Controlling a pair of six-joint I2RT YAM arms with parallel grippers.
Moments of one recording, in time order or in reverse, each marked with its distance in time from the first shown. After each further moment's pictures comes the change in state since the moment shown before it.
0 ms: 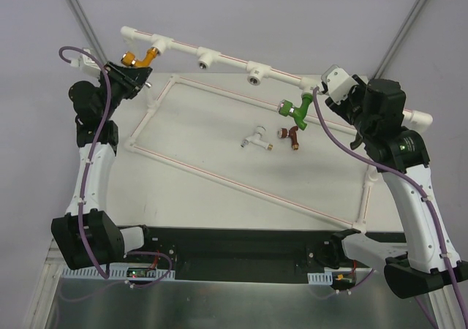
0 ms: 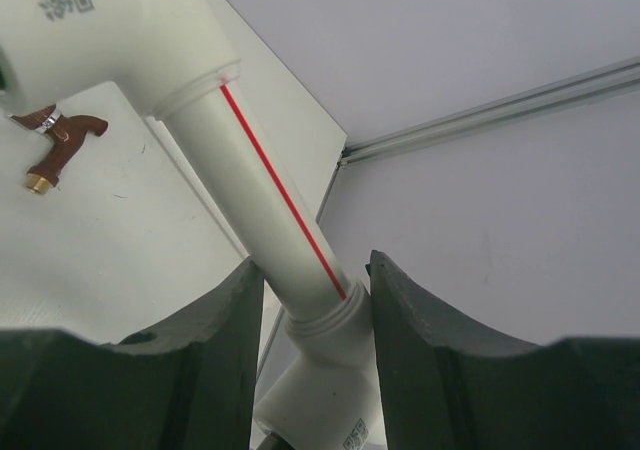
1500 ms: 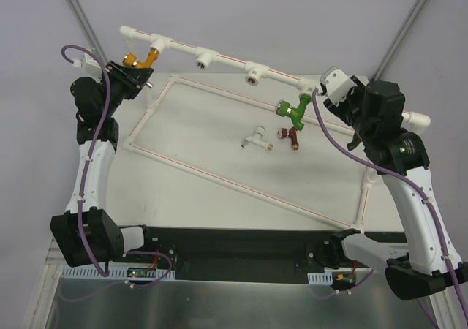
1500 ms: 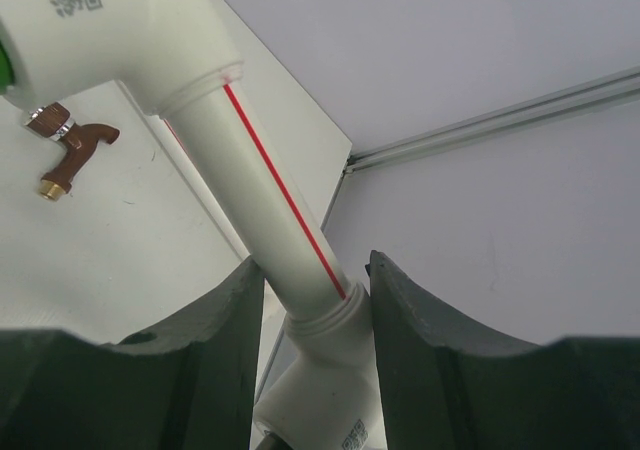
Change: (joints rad) left arm -0.015 0.028 0.043 -0.096 -0.025 -0.020; right arm 0.020 -0.016 -0.014 0.010 -0.002 0.011
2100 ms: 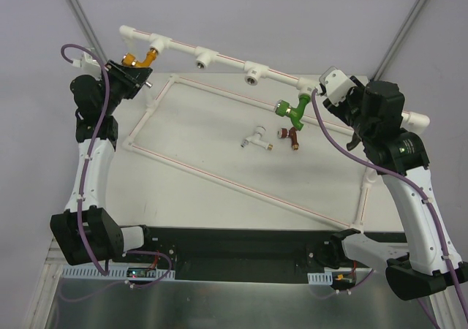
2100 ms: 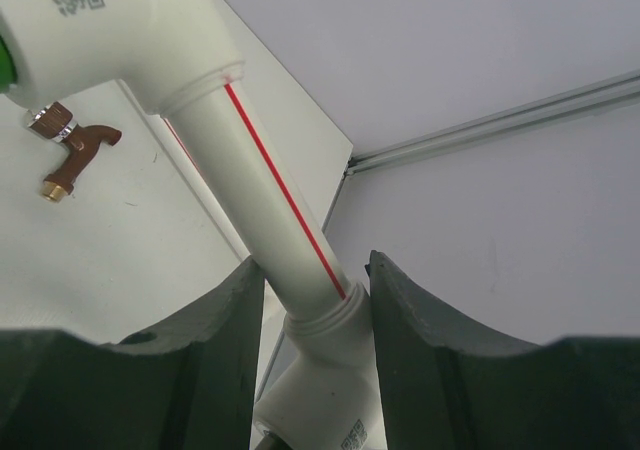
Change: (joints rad) left arm 0.000 0.011 0.026 -0.048 -0.017 0.007; right arm 0.006 0.000 0.000 0.001 0.000 0.001
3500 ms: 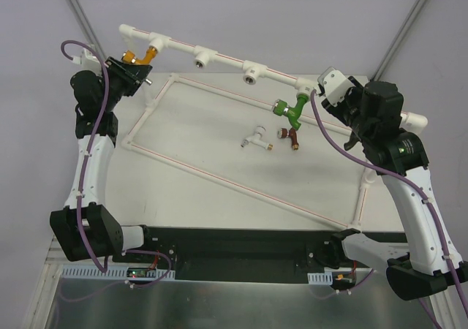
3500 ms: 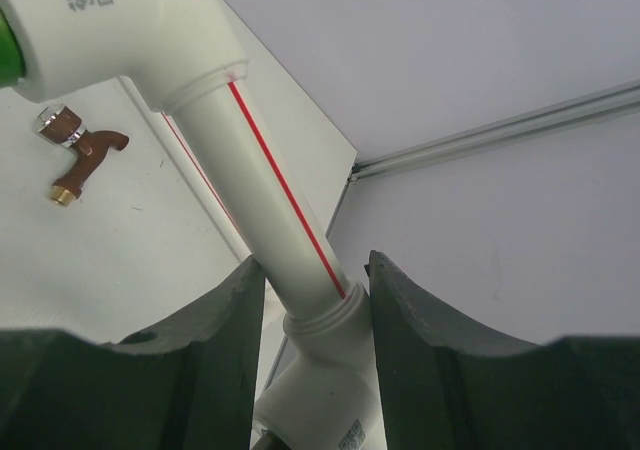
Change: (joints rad) left arm -0.007 0.027 0.046 -0.038 -0.018 0.000; right arm 0.013 0.000 0.000 0.002 -0.003 0.004
